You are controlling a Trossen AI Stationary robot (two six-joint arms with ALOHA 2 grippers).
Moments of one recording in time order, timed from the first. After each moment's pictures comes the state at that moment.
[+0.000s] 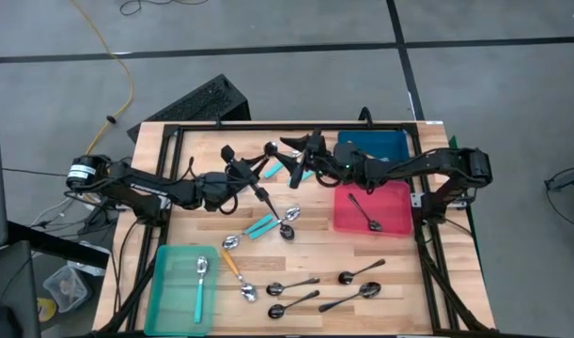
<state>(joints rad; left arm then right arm) -0.01 1.35 0.63 0.66 -0.79 0.19 -0.12 1.58 1.01 0.67 0.27 0.15</state>
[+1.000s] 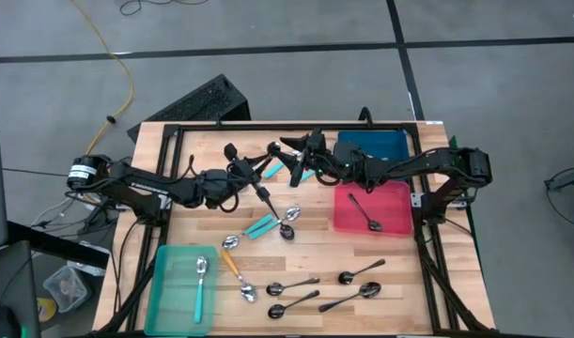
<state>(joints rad) 0.01 1.36 0.65 0.66 -0.71 0.21 -0.13 1.58 1.01 0.68 0.26 0.18</state>
